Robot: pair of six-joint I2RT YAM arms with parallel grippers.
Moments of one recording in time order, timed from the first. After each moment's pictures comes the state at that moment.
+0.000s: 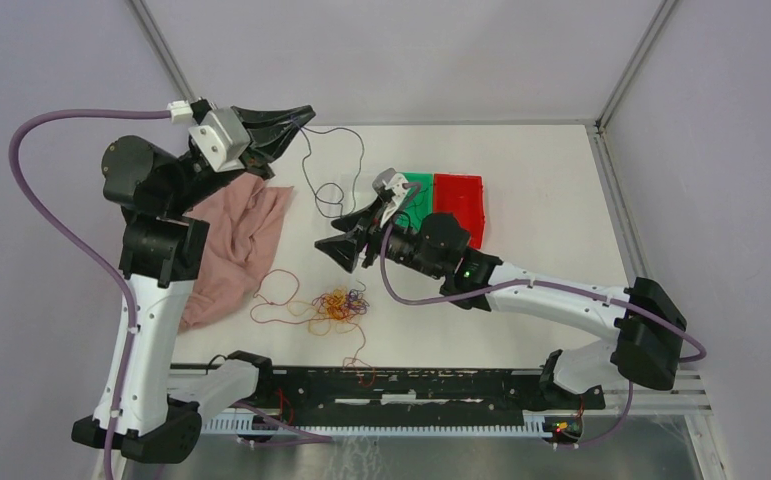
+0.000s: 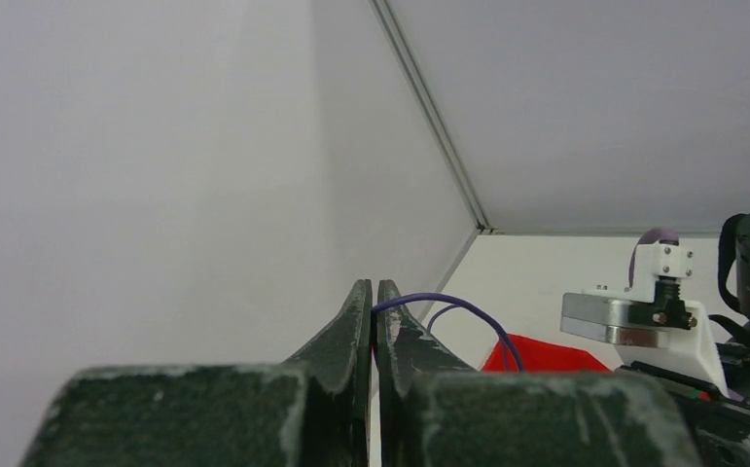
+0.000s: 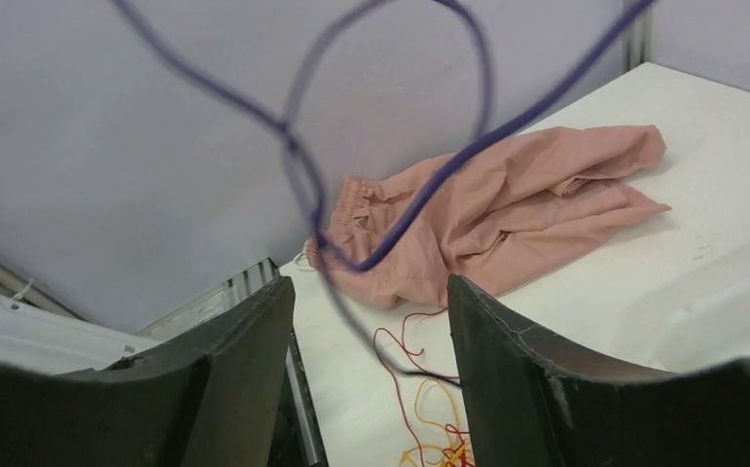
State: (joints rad) left arm -0.24 1.05 1.54 -0.08 0.77 0.23; right arm 1.07 1.42 1.03 0.53 -0.09 0.39
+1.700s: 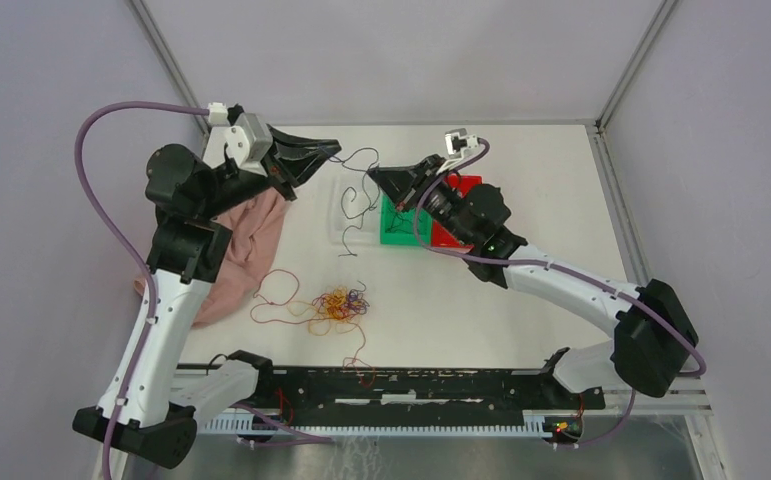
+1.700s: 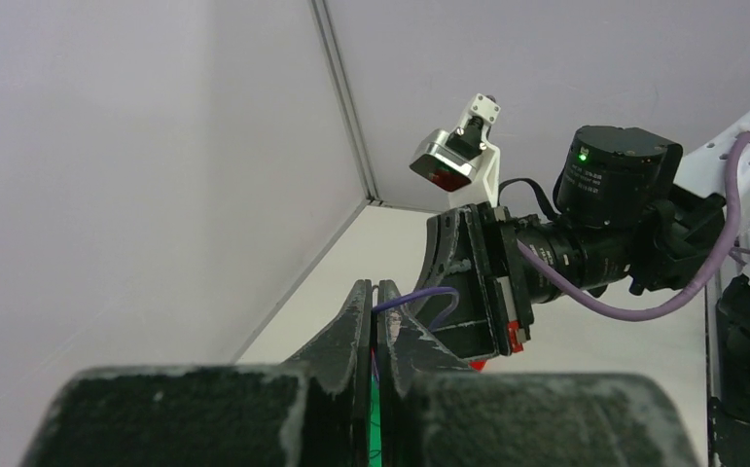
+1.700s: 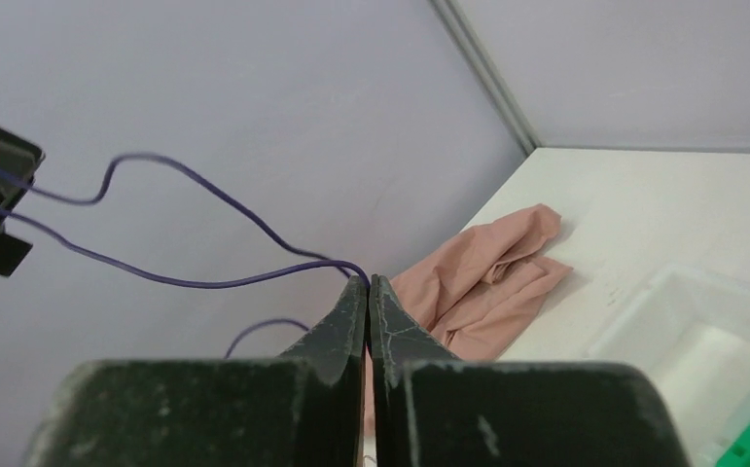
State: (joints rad) left arm -0.29 1.00 1.33 -0.02 0.81 0.03; right arm 0.81 1.39 0.96 0.71 -0.03 0.67
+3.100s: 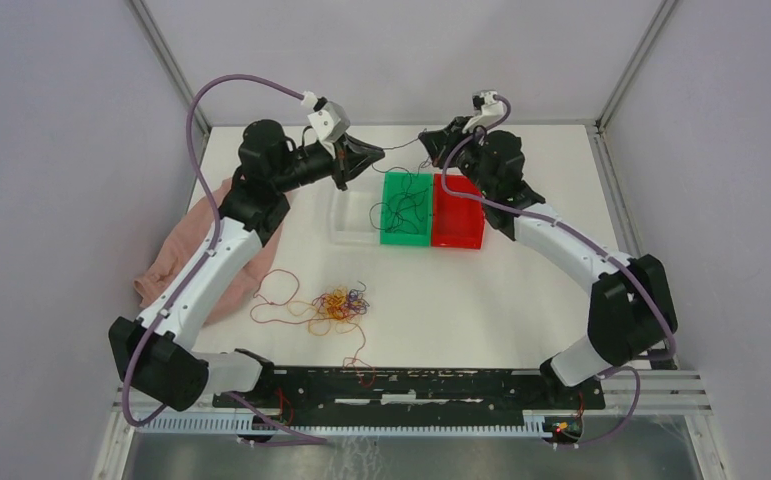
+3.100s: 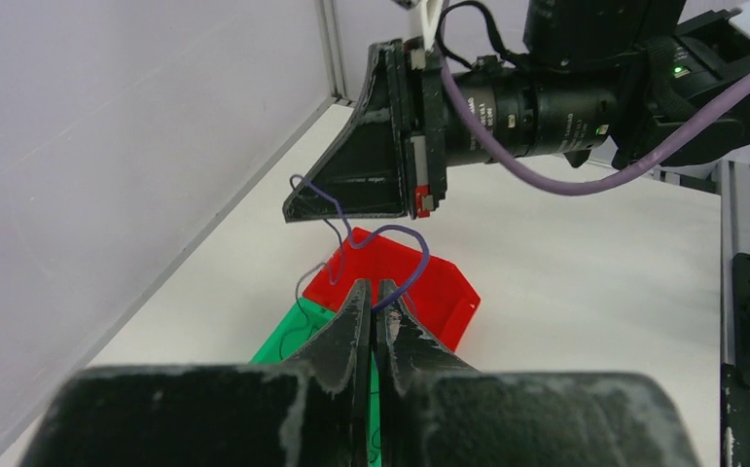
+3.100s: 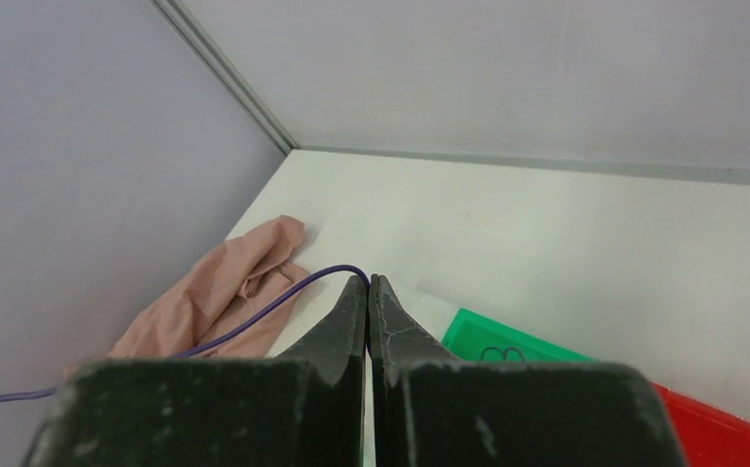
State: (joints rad) left arm -0.41 1.29 1.26 0.06 0.71 0.08; right arm 0.47 1.52 1.15 0.43 -0.08 0.46
